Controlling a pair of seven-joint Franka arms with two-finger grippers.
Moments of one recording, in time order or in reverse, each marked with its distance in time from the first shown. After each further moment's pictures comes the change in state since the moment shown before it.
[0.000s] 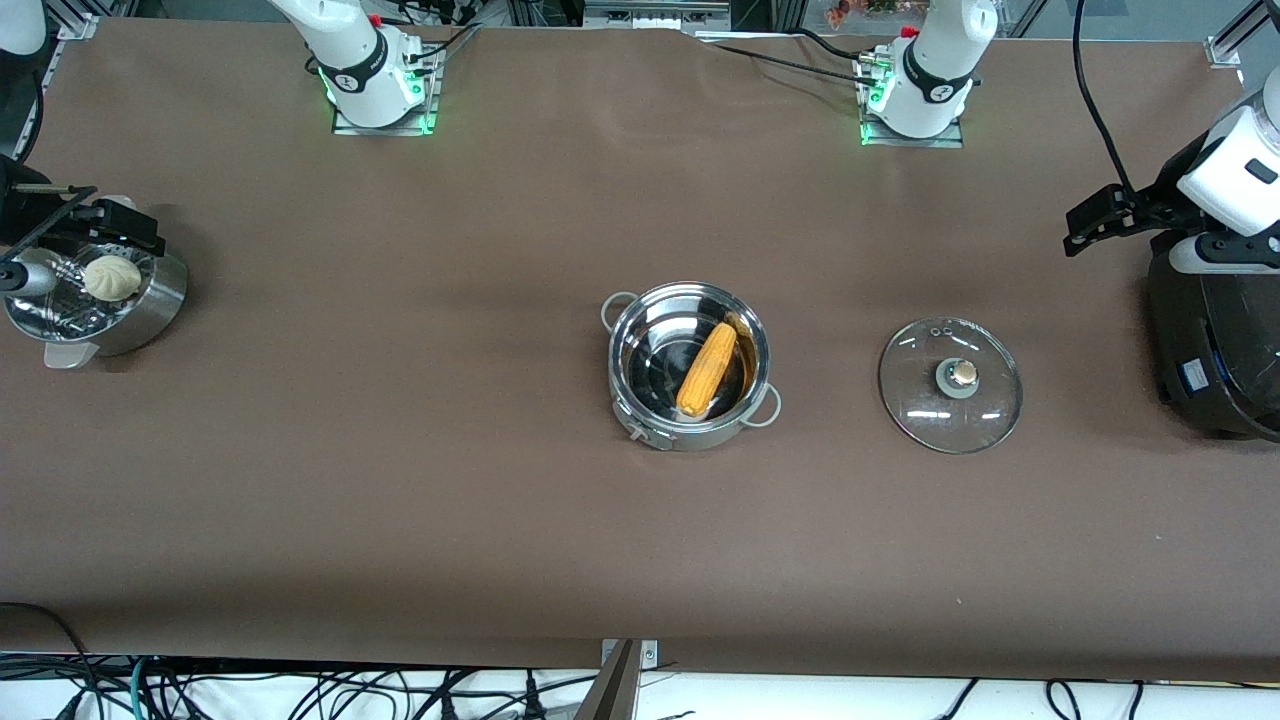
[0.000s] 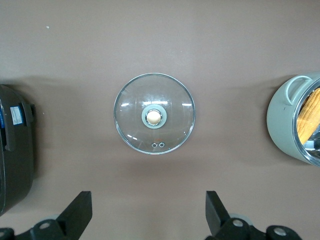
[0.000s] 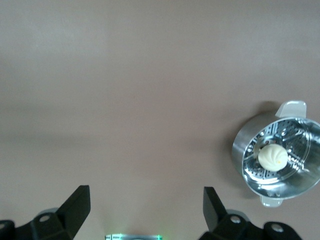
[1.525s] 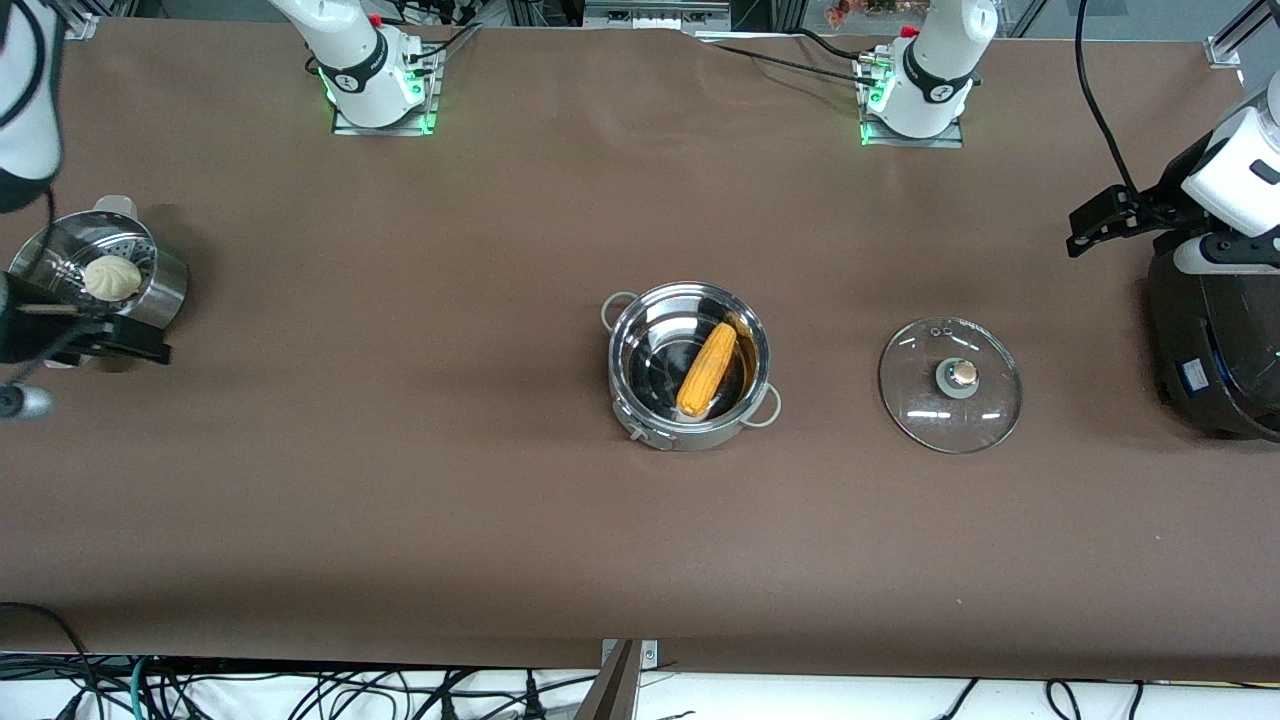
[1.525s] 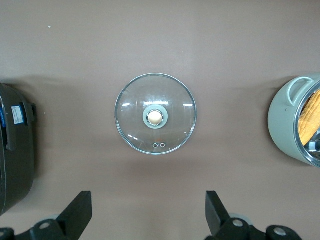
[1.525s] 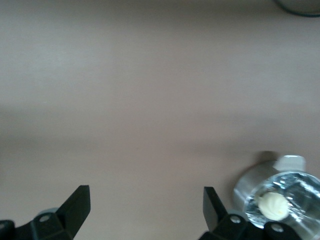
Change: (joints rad) left arm 0.004 -0.001 0.002 -0.003 0.000 0.003 0.000; right arm -0.016 0.315 0.027 0.419 -0.007 -0.028 0.018
